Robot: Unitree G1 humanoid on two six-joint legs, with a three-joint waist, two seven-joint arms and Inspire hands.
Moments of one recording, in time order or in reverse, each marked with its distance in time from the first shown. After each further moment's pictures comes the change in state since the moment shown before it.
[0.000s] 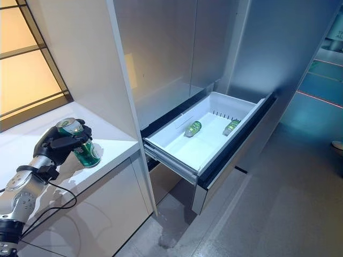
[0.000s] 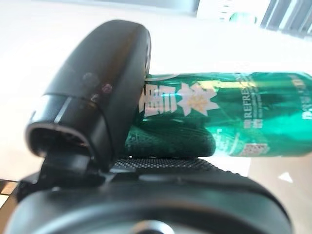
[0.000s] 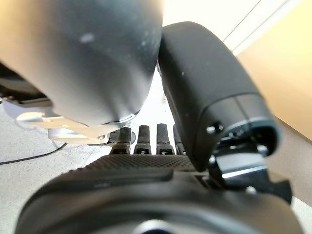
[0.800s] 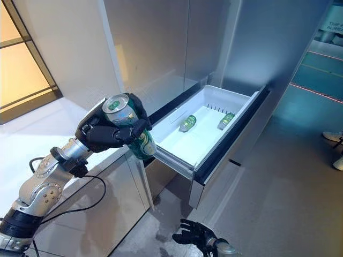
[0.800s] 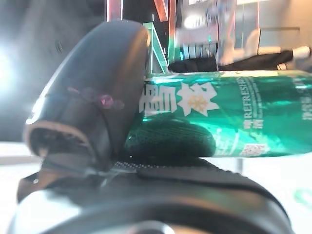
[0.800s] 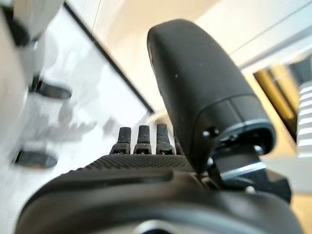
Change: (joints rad) left arm -0.125 -0.013 -0.271 -0.445 -0.154 -0.113 -0.272; right arm -0.031 -0.008 0.183 -0.330 0.058 -0.087 0.112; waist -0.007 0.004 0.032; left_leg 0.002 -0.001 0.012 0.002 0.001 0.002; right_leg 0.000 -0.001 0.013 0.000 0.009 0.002
